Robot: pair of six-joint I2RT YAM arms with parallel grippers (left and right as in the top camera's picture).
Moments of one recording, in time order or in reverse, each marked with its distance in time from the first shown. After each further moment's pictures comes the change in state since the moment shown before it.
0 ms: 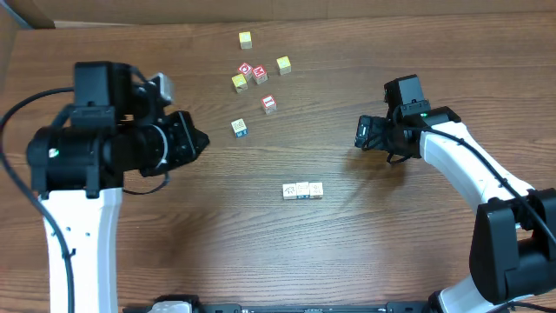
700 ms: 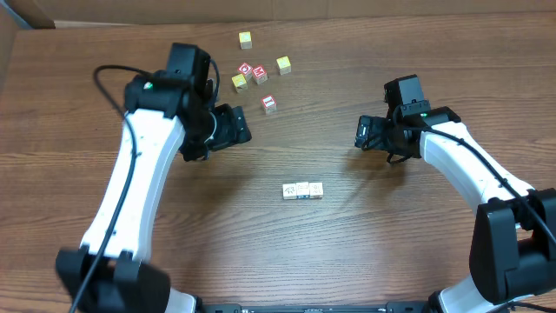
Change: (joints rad) left arm -0.145 0.319 -0.106 0.172 -0.203 -0.060; right arm 0.000 0.000 0.000 0.000 0.000 0.000
